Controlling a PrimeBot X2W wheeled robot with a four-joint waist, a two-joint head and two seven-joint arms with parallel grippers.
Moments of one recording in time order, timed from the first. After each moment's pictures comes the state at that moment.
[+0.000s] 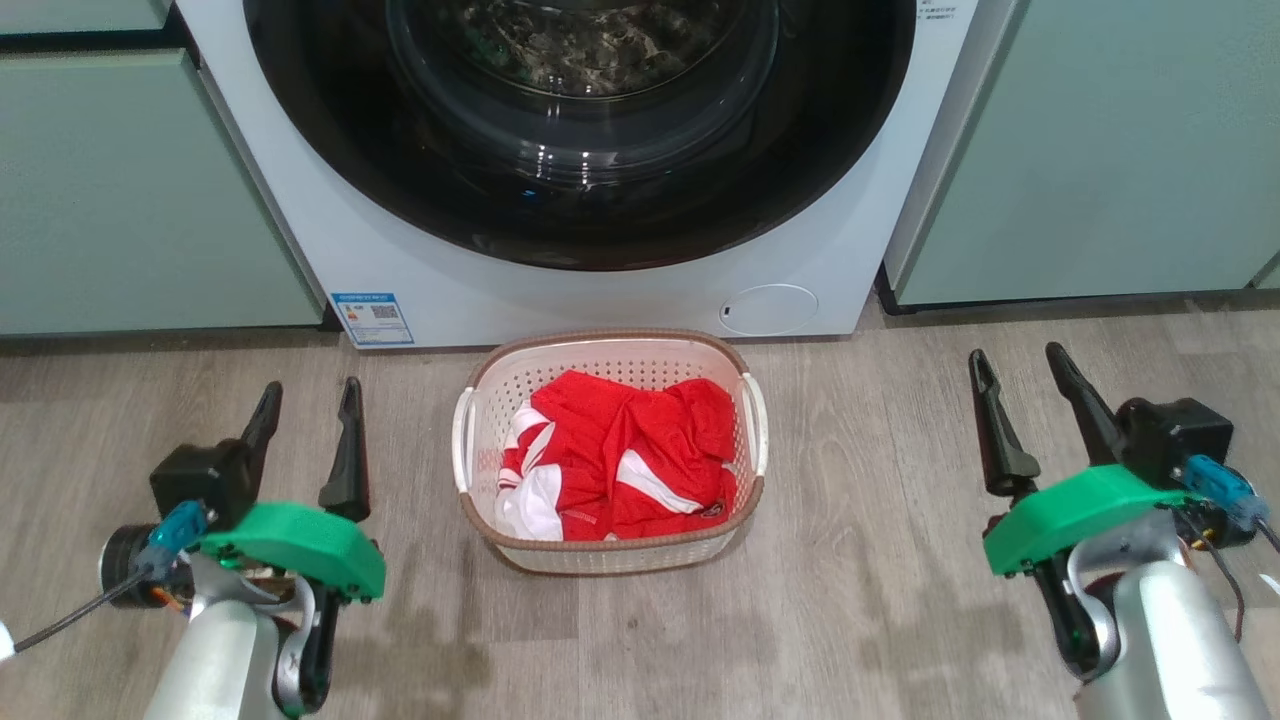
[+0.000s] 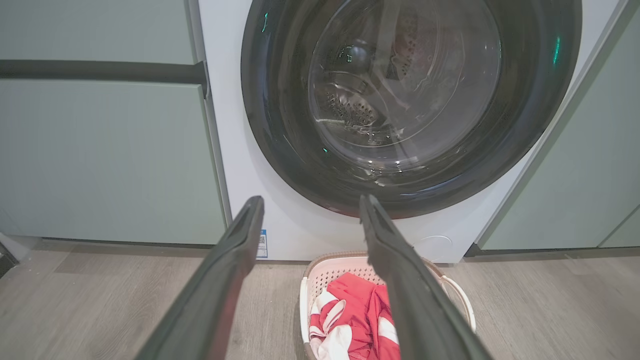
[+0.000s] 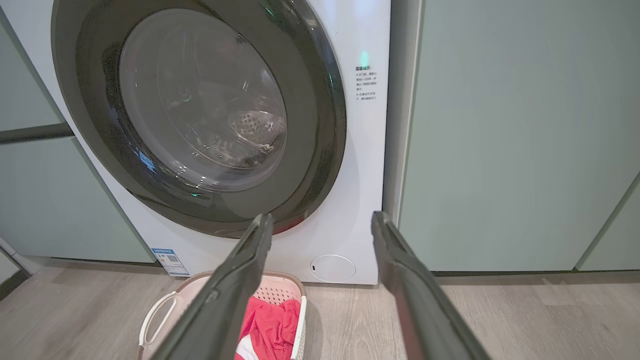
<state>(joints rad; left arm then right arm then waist) -0.17 0.16 -0.13 0.28 -0.33 0.05 -0.21 -0.16 -0.05 -0.08 0.25 0.18 0.13 -0.10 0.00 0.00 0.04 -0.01</state>
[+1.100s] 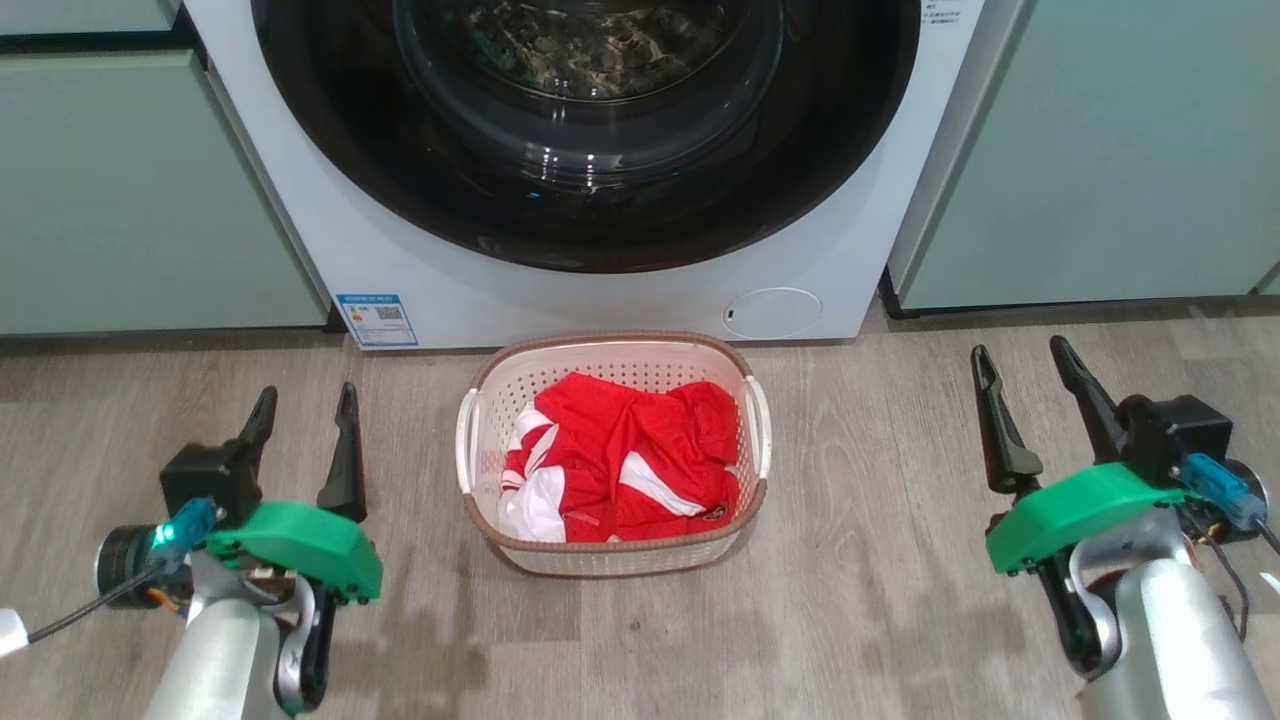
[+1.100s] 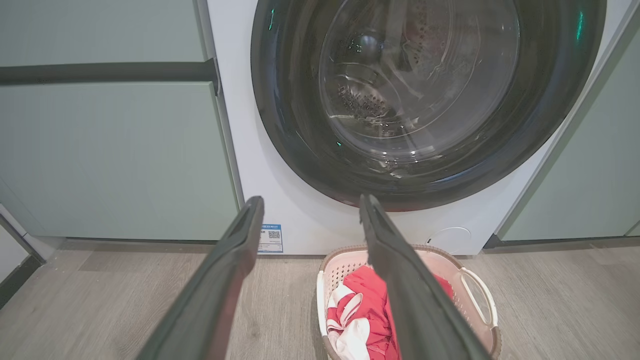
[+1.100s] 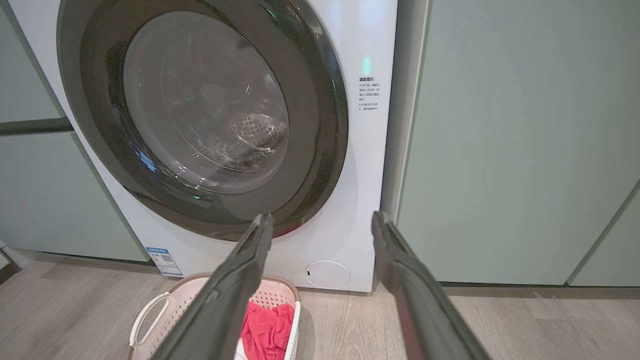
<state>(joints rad) -0.19 0.16 -0.13 0.33 -0.28 0.07 -0.22 -0.16 -0.05 -0.08 0.23 0.12 0.13 -0.11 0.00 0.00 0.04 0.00</state>
